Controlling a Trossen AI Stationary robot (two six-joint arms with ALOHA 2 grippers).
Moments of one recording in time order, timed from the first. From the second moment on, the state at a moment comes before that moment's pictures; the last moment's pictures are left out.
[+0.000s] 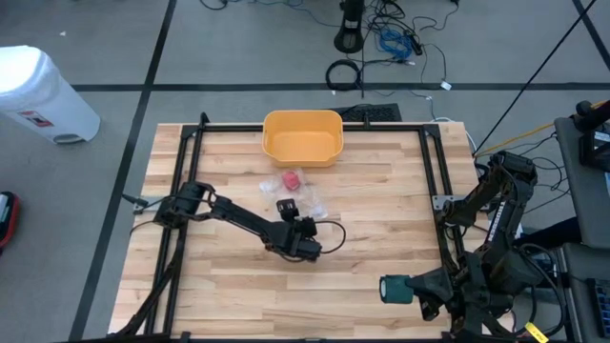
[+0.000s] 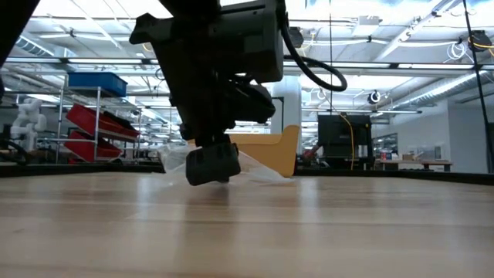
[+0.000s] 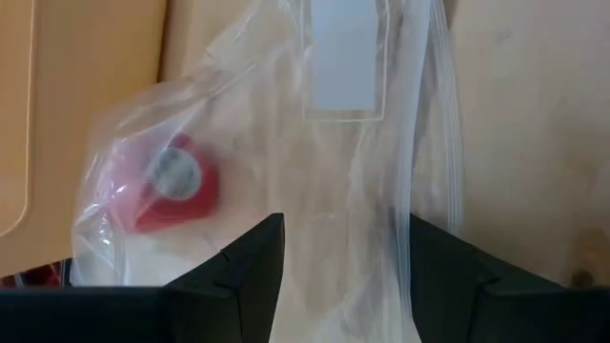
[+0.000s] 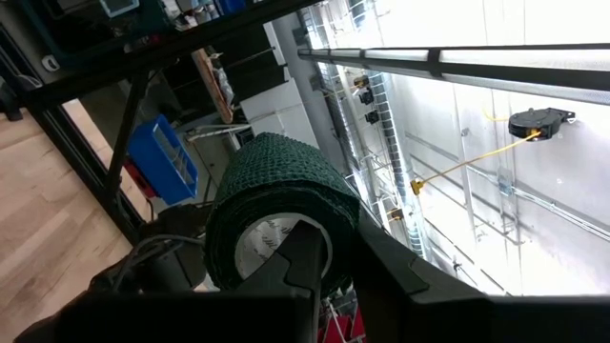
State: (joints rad) left arm -0.25 2.14 1.43 -0.80 -0.75 -0.39; right arm 1.19 1.40 1.04 1.04 1.23 -1.78
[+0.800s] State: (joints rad) left arm -0.21 2.14 1.43 -0.82 -0.74 -0.44; right arm 1.19 1.40 1.04 1.04 1.23 -1.78
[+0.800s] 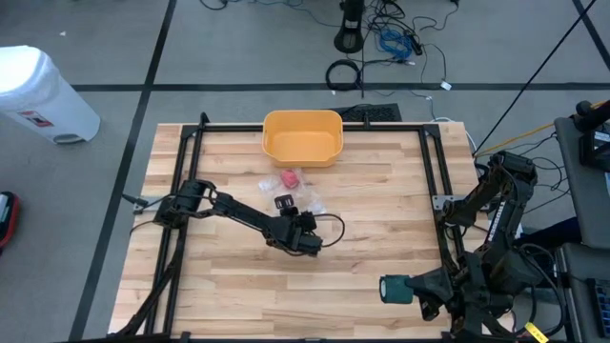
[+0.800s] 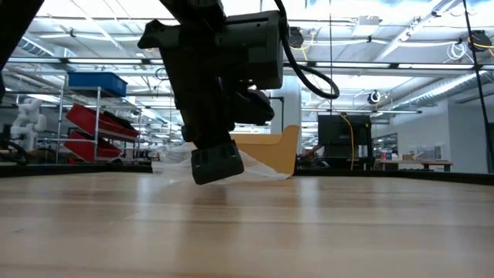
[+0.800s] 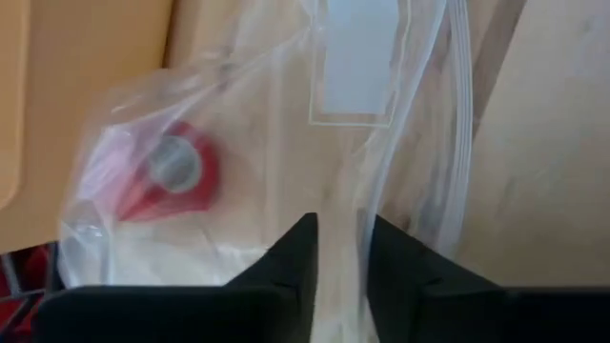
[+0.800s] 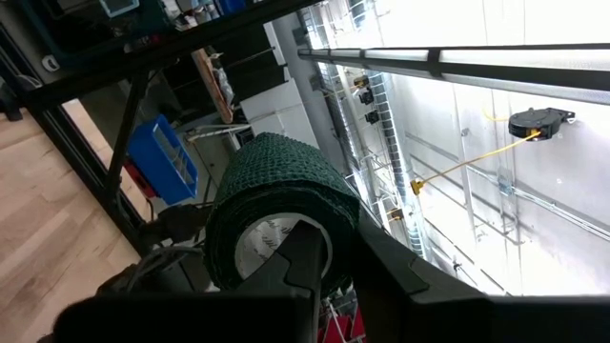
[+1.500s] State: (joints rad) left arm -0.29 2.06 1.61 -1.01 -0.77 -0.47; right arm 1.17 1.40 1.04 1.04 1.23 -1.77
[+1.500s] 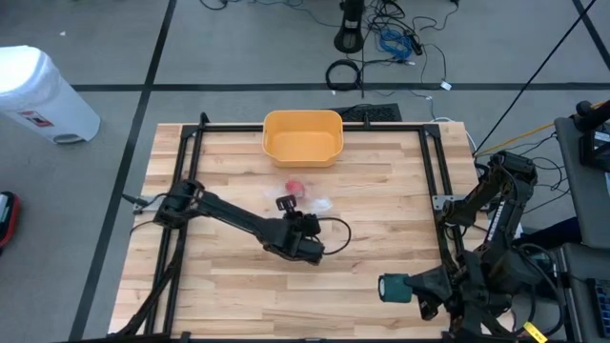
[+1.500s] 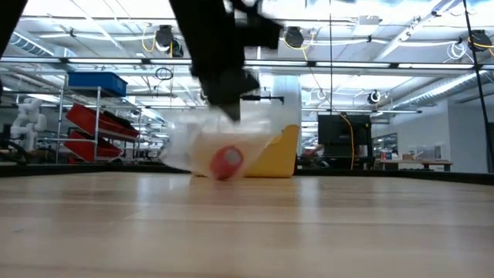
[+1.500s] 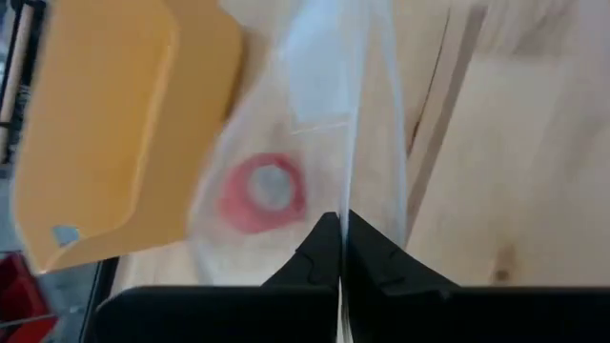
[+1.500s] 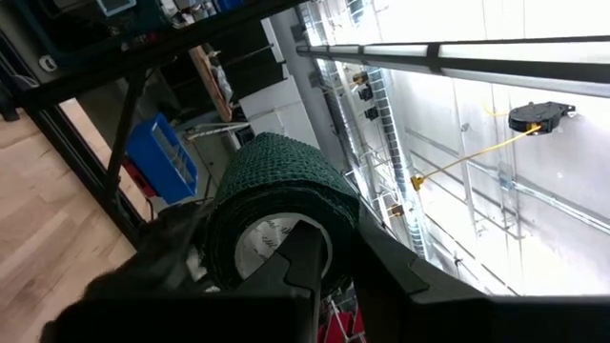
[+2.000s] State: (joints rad) left arm -0.34 1.80 1.81 -0.97 -0.83 -0.41; right arm 1.09 1.40 1.04 0.97 1.23 -1.68
